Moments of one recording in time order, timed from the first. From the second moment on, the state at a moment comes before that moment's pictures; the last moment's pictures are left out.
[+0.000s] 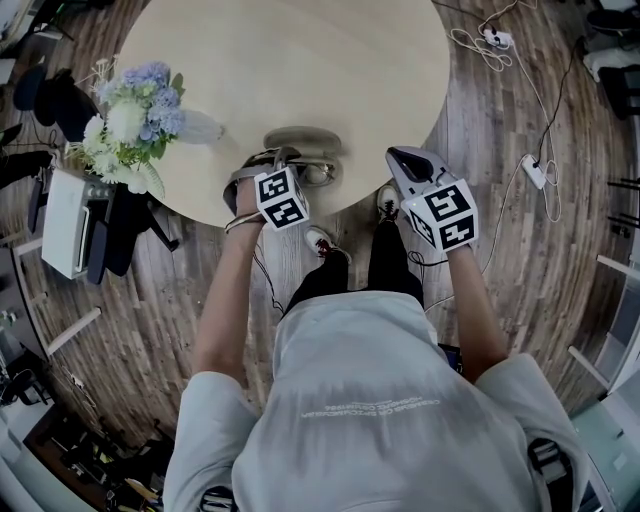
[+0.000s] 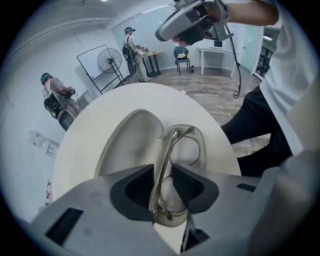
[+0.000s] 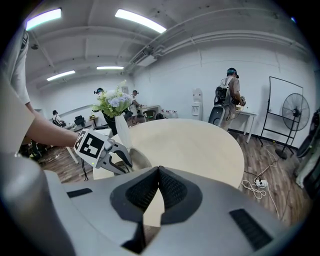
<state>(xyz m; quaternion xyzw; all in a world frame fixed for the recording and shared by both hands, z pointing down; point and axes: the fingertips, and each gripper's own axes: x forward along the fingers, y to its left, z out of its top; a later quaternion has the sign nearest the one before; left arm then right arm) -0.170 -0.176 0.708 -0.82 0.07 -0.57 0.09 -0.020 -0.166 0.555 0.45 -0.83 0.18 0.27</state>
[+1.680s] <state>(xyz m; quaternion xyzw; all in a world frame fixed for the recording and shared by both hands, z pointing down) -0.235 -0.246 0.450 -0.86 0.47 -0.22 -0.05 -0.036 -0.272 0.379 0.39 -0.90 -0.04 0.21</state>
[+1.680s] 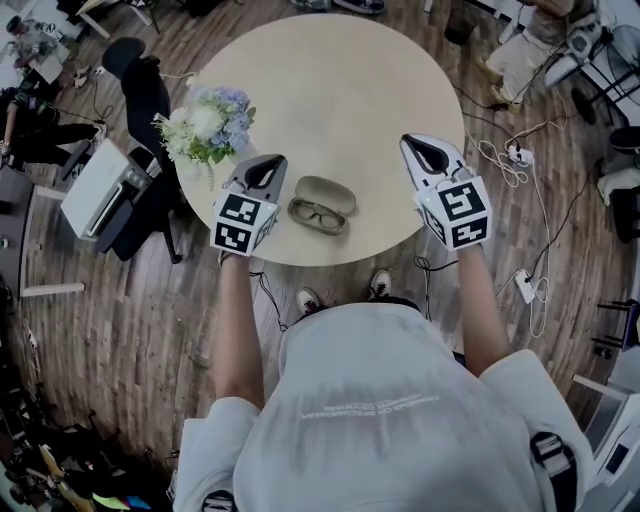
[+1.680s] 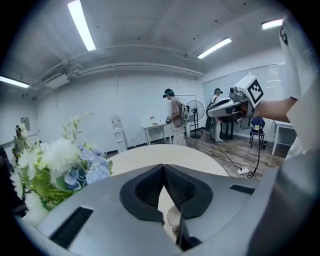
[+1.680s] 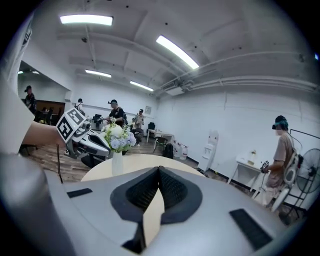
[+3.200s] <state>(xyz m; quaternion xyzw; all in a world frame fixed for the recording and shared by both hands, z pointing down) -0.320 -0.201 0.276 -0.76 0.63 -0.15 0.10 -0.133 -0.276 0.267 0.31 -0.93 -0.15 0.11</state>
